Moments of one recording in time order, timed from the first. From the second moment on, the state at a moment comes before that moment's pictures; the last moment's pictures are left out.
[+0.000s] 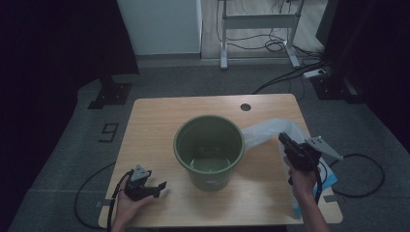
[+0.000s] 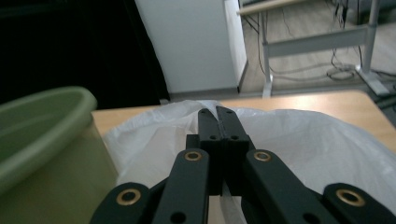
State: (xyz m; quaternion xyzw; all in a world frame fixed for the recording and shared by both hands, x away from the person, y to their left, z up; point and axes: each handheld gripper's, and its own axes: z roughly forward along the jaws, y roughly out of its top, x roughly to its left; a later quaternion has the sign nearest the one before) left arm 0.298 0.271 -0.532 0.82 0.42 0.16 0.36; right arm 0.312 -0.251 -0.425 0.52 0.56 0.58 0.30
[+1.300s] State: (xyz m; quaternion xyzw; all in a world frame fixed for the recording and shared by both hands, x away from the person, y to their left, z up) left arm 0.299 0.270 -0.534 0.82 0.42 0.15 0.36; right arm 0.267 -0.244 -0.275 0.41 0.51 0.67 0.35
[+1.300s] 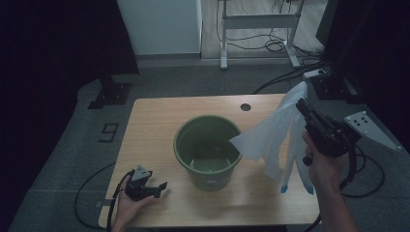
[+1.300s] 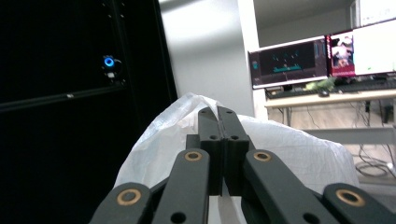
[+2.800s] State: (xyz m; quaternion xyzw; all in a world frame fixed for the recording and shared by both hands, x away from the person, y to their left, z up) left arm 0.302 0.268 -0.537 0.82 0.42 0.15 0.35; right arm 0.273 -0.151 -0.204 0.32 0.53 0.70 0.34
